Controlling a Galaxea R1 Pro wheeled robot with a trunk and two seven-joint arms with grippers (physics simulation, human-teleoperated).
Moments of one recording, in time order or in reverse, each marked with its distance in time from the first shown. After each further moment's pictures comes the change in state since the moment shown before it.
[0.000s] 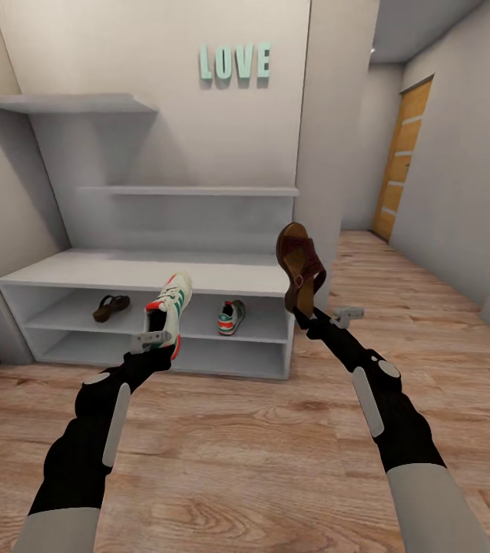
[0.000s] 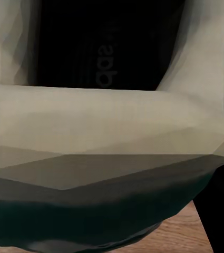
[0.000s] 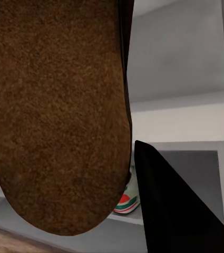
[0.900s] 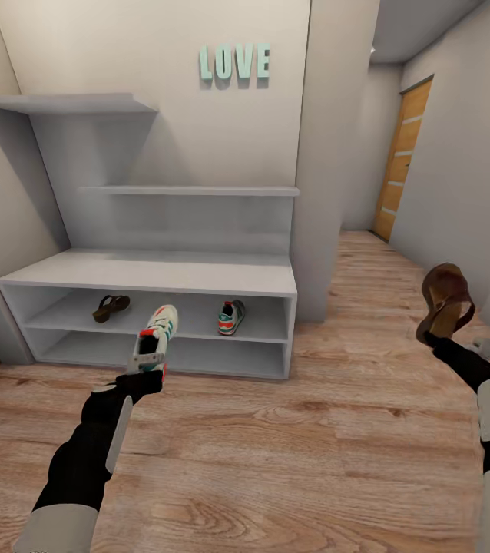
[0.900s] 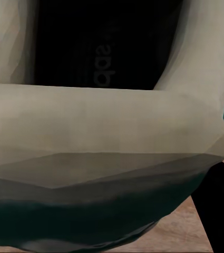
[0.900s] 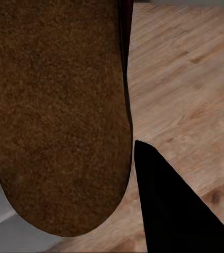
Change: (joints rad) left arm -0.004 0.034 0.009 0.179 -0.050 0.020 0.127; right arm -0.002 -0.222 -0.528 -0.011 0.004 0.381 -0.255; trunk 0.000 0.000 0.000
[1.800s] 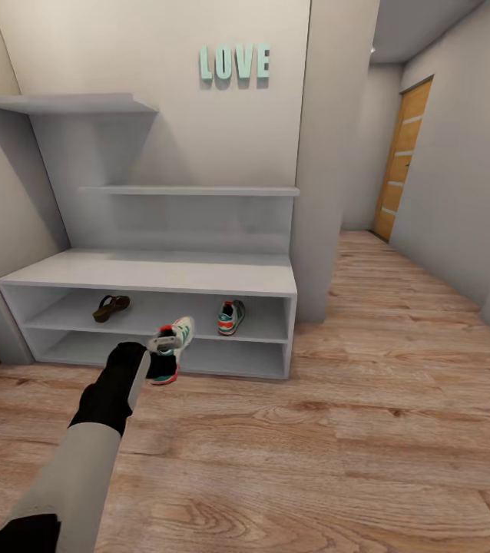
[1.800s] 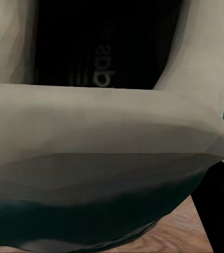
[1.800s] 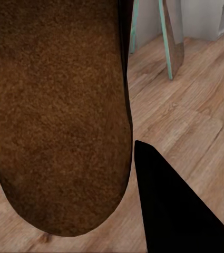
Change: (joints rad) left arm -0.289 -0.004 -0.011 0.318 -0.015 0.268 0.003; right arm 0.000 -0.397 -0.197 0.012 0.096 0.211 -0.160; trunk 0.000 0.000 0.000
